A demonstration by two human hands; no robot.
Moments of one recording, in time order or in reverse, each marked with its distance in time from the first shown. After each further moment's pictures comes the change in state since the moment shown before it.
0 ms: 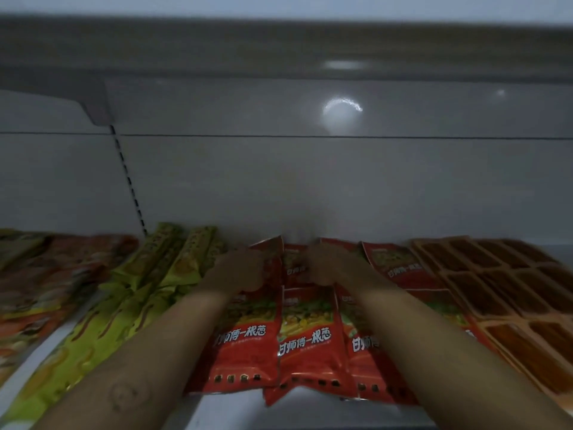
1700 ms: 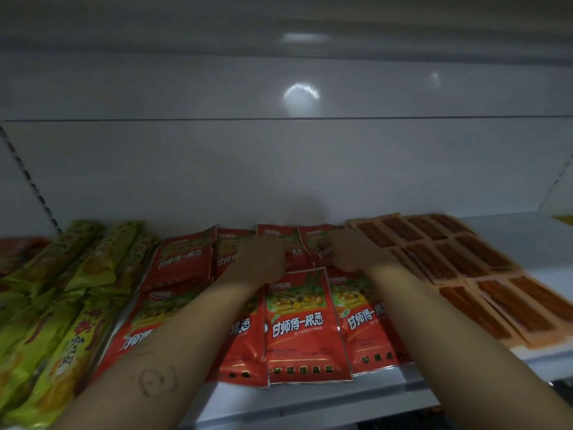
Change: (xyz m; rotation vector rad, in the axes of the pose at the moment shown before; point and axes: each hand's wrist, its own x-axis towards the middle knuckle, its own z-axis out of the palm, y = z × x) left_hand 0.021 0.148 0.016 0.118 0.160 0.295; right_hand -0.073 0.146 0.030 0.205 0.136 0.158
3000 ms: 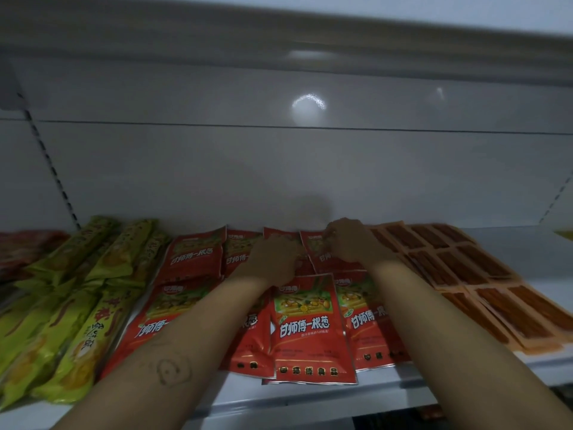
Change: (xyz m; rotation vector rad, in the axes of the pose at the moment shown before) left_hand -0.012 -0.001 0.000 -0.127 0.102 0.152; right_hand -0.005 -0.015 -0.022 0.032 0.172 0.098
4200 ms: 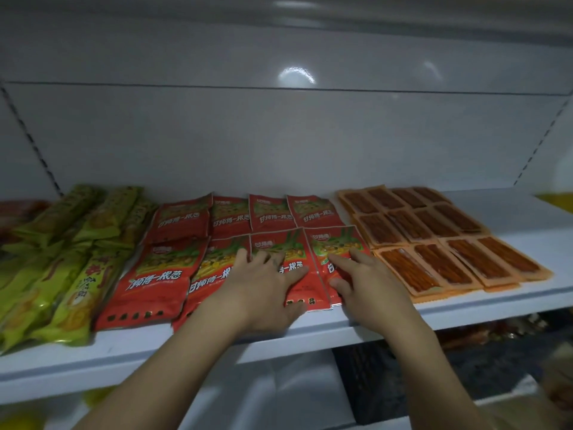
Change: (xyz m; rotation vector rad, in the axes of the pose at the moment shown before) left_hand -0.131 0.070 -0.015 0.188 -0.253 0.035; right_hand -0.193 -0.018 0.024 0.110 0.002 0.144
